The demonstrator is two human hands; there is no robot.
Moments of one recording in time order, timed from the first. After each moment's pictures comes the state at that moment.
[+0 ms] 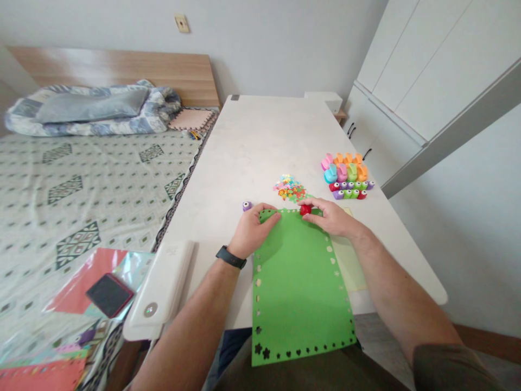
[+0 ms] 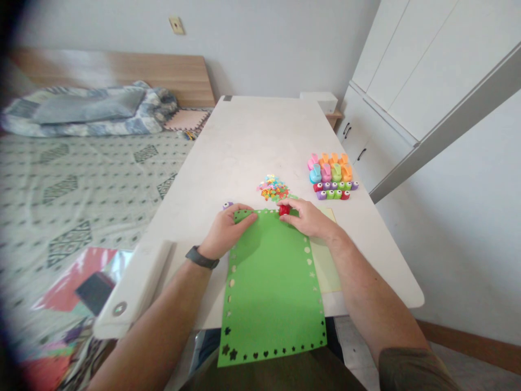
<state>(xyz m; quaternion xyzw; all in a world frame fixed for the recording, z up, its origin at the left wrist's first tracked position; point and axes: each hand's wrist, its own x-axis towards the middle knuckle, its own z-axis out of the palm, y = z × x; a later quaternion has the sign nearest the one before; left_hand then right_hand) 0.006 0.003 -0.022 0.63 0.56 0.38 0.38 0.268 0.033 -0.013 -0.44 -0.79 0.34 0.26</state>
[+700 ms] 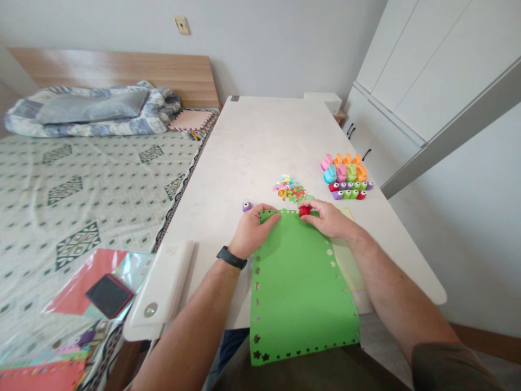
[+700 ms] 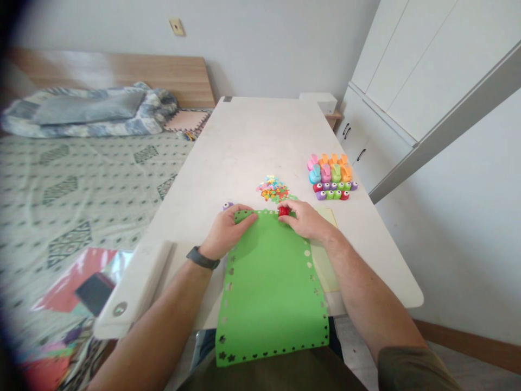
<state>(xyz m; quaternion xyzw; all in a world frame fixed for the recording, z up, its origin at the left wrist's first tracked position) 0.007 0.002 -0.020 0.63 0.56 0.38 0.38 0.261 0.033 -0.019 -0.47 -0.79 0.31 0.26</state>
